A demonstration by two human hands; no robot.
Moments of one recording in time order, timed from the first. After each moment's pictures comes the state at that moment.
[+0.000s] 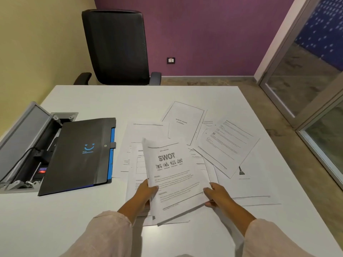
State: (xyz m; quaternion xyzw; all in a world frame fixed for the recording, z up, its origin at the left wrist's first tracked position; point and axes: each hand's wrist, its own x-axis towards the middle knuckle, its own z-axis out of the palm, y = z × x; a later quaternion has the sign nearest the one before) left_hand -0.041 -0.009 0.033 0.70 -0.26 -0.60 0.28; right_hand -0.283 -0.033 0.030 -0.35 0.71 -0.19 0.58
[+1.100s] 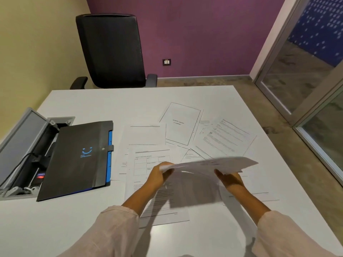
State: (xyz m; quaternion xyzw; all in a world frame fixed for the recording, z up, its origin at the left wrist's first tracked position) left_hand -0.075 -0.040 0.077 0.63 -0.42 -0.56 0.33; right_hand -0.315 -0.059 0.062 -0.48 0.73 -0.21 0.43
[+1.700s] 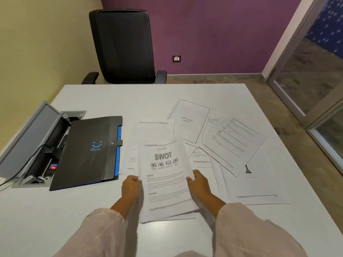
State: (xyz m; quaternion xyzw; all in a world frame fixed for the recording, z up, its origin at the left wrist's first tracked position) left_hand 0.002 -0.008 0.029 0.85 -0.26 -0.39 0.24; right_hand -0.206 -0.040 0.027 -0.52 0.71 -0.16 0.45
